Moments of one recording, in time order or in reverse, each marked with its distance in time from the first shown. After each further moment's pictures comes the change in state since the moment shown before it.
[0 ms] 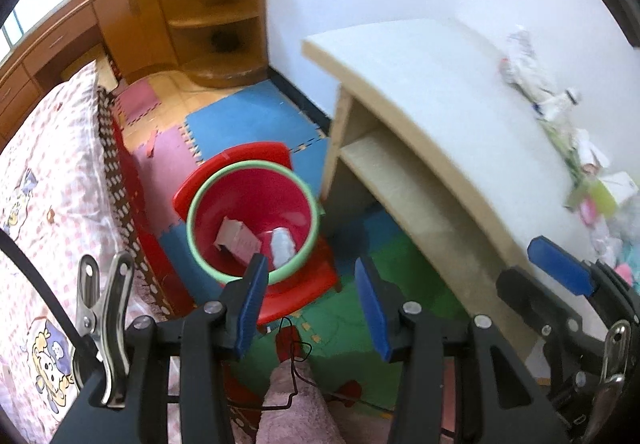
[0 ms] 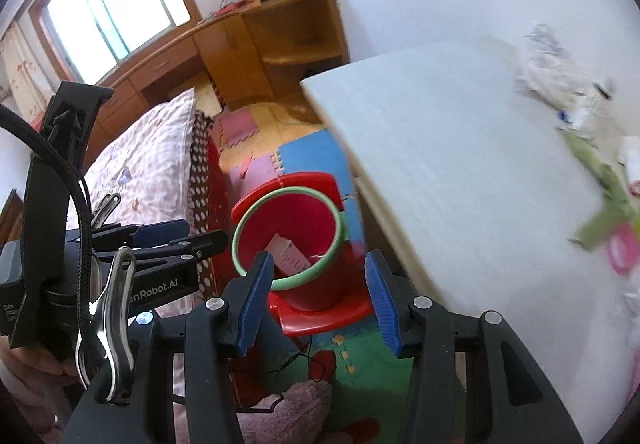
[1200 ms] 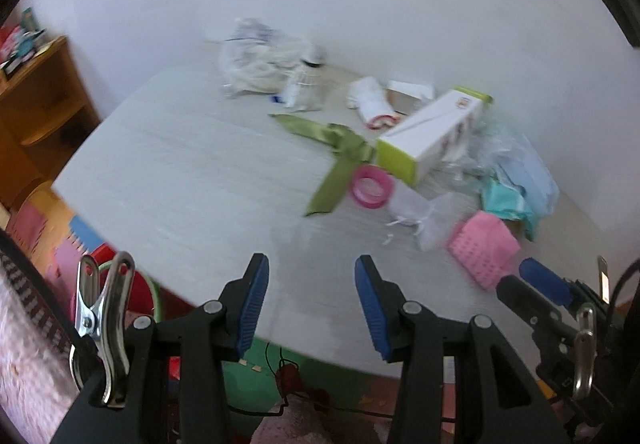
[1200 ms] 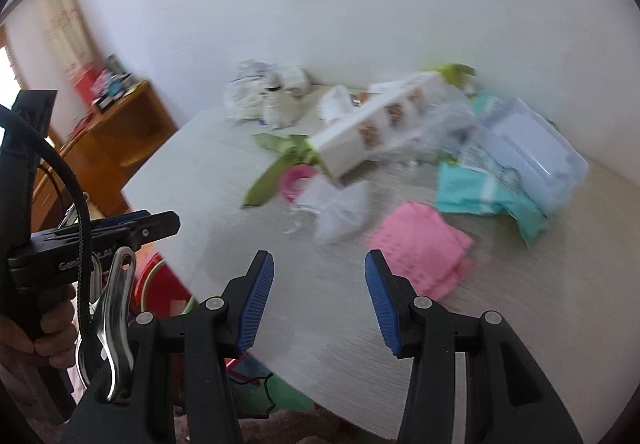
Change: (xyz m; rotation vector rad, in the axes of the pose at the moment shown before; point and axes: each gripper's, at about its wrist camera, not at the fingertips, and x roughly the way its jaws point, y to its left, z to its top) left arm -0.051 -0.237 0.015 0.484 -0.017 -0.343; right arm -0.177 -0.152 -0.085 0.506 -0.158 -0.405
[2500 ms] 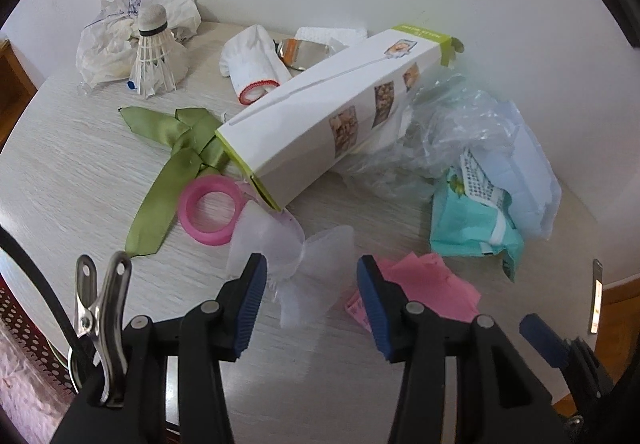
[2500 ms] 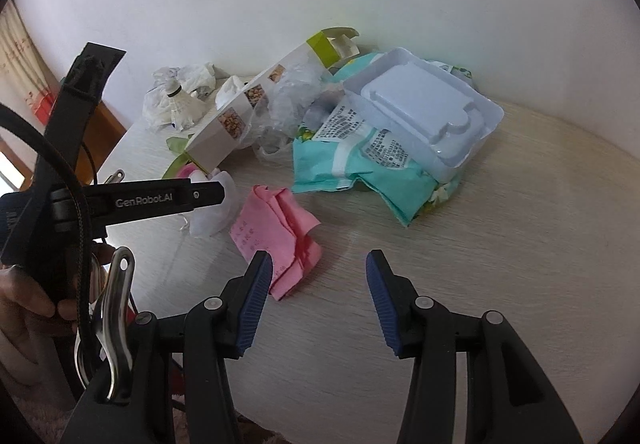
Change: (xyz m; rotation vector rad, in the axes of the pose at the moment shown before) left arm 0.102 -0.106 0.044 0.029 0.169 -0.037; right arm -0.006 -0.102 -0.003 0.105 0.070 -0.068
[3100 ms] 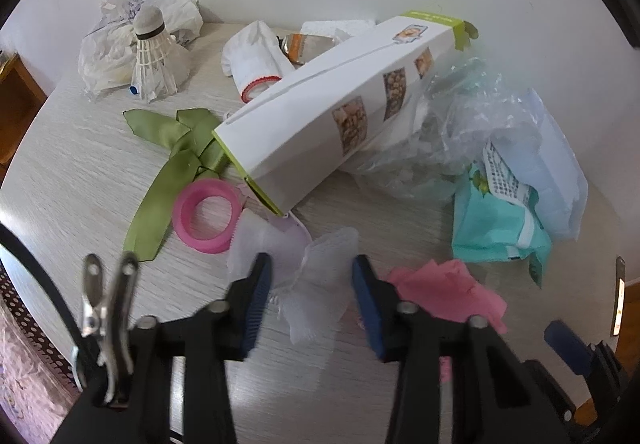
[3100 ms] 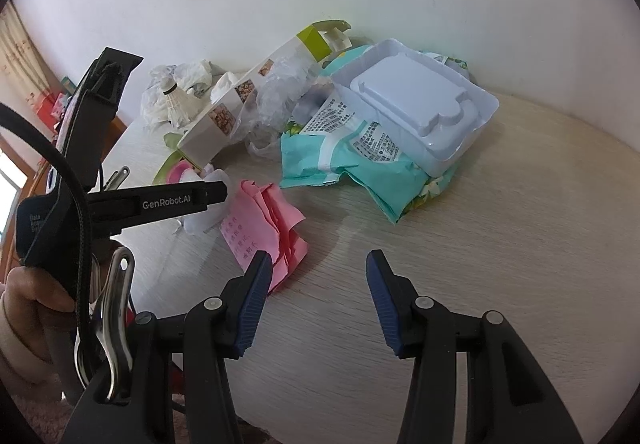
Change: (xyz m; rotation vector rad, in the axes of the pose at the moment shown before) left arm 0.019 -0.005 0.002 0.029 -0.012 0.077; right arm 0.002 -0.008 0.000 0.004 0.018 0.017
